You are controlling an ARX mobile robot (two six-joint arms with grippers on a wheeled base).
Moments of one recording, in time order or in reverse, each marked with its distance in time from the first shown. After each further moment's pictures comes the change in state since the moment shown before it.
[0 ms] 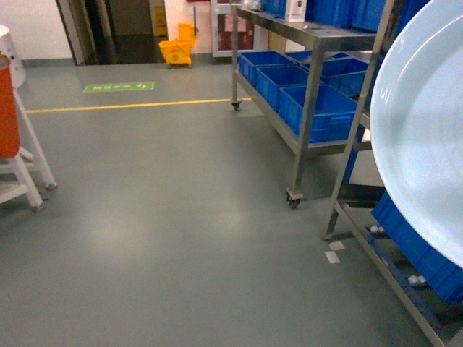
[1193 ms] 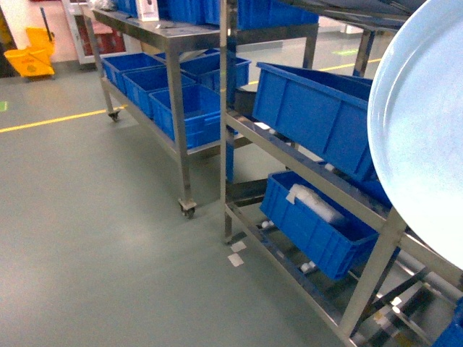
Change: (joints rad) left arm -0.001 0.000 0.000 0.001 0.000 0.000; right arm 0.000 0.000 0.000 0.000 0.000 0.000
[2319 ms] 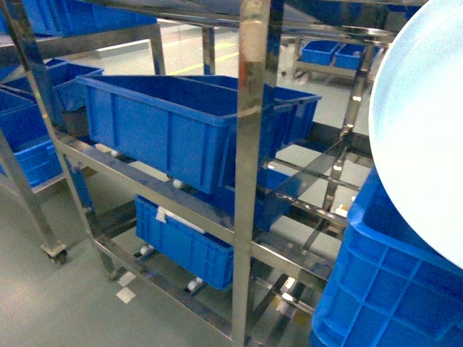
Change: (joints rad) left arm 0.000 0.000 0.000 0.002 0.000 0.000; right arm 0.000 0.000 0.000 0.000 0.000 0.000
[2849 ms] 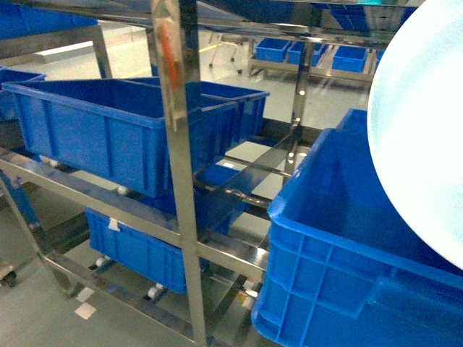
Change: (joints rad) left arm 0.000 0.000 0.000 0.000 0.000 0.000; right arm 0.000 0.000 0.000 0.000 0.000 0.000
